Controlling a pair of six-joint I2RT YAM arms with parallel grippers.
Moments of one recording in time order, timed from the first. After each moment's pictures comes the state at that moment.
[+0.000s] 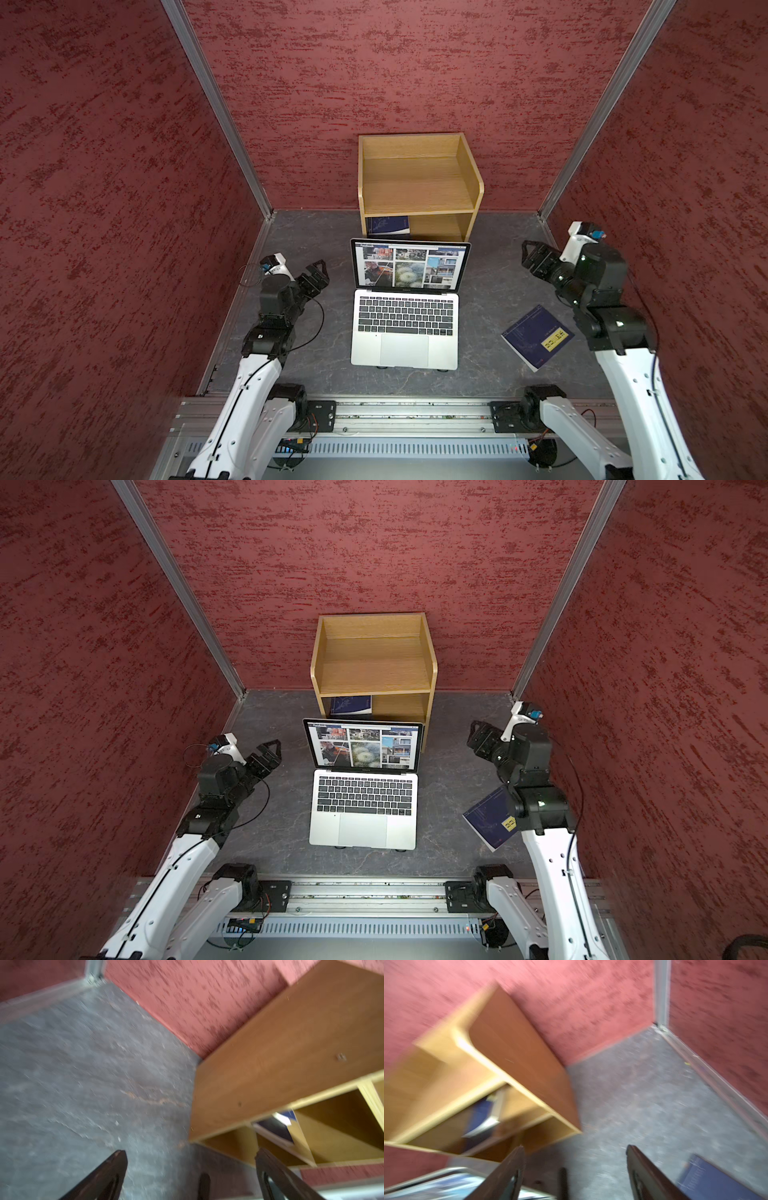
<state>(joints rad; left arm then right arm) -0.07 0.74 0.56 -0.19 0.06 -0.72 0.05 0.86 1.19 -0.67 -0.05 0.50</state>
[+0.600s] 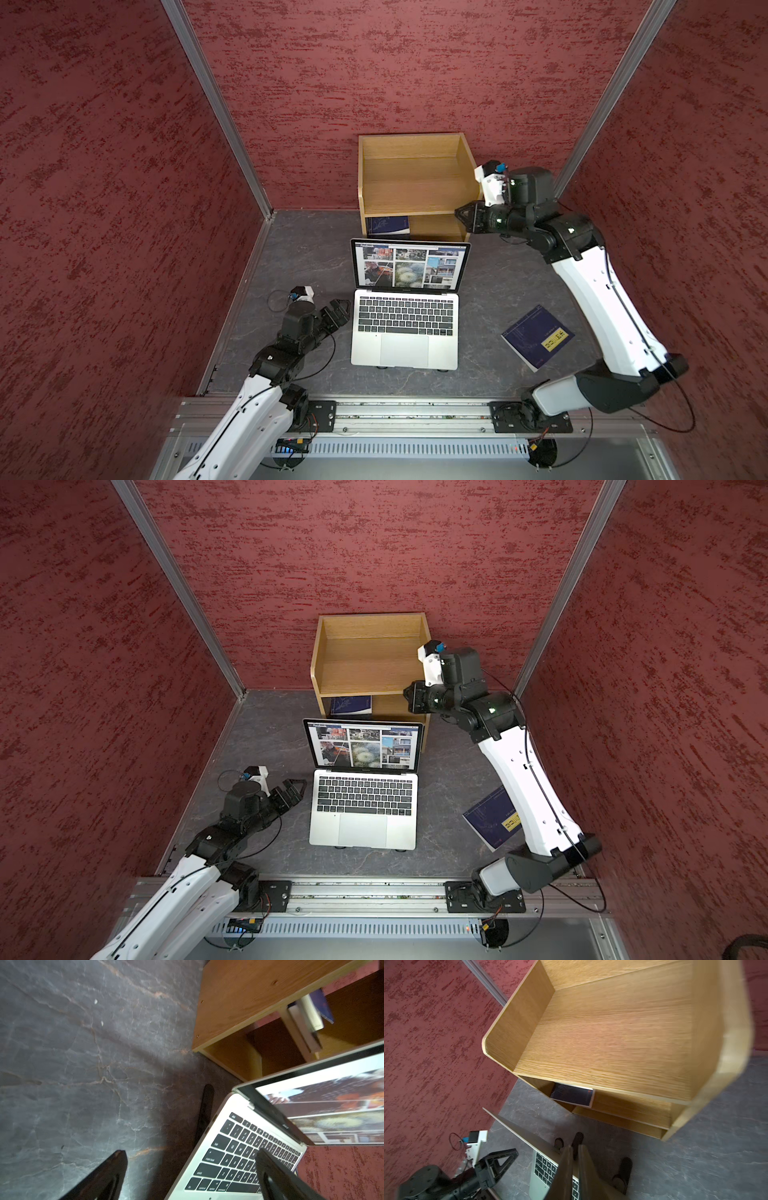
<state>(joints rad) -0.33 0.58 0.36 -0.40 0.07 -0.90 0.45 1.52 1.96 -0.97 -0.23 0.34</state>
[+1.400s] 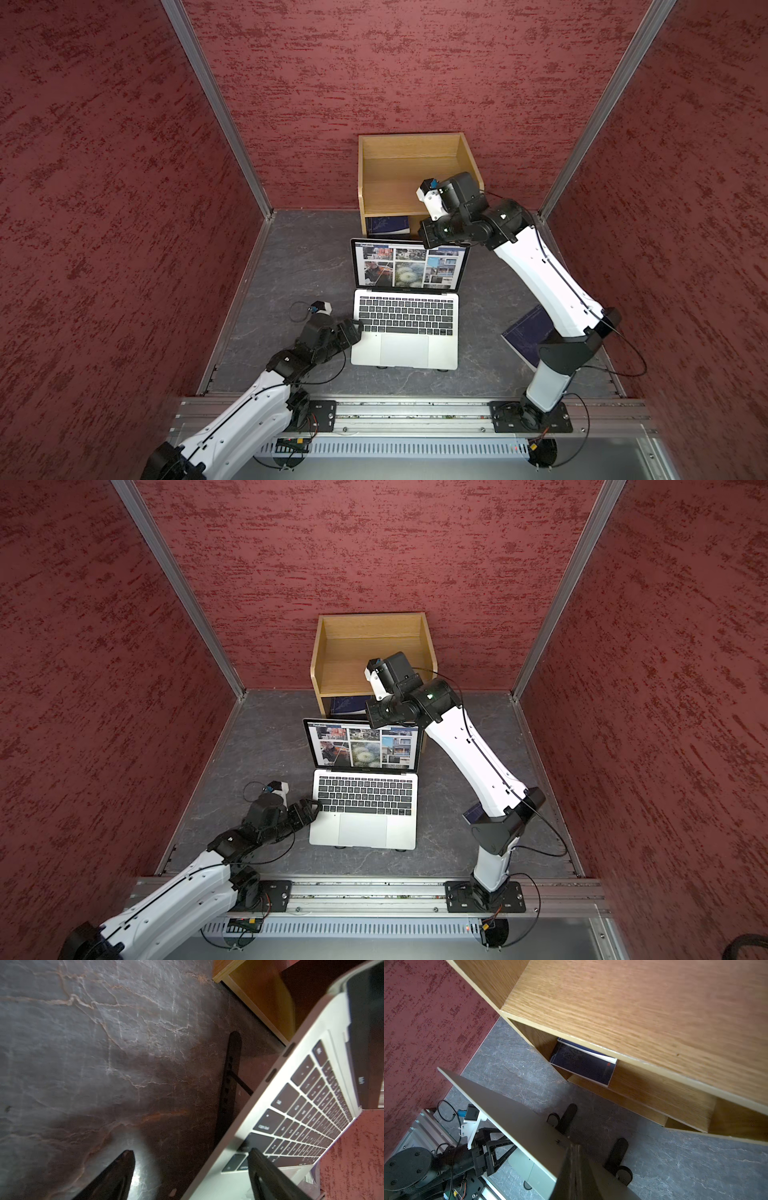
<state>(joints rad) -0.50 0.69 0.21 -0.26 0.05 -0.94 0.67 1.78 2.19 -1.20 -0.05 0.23</state>
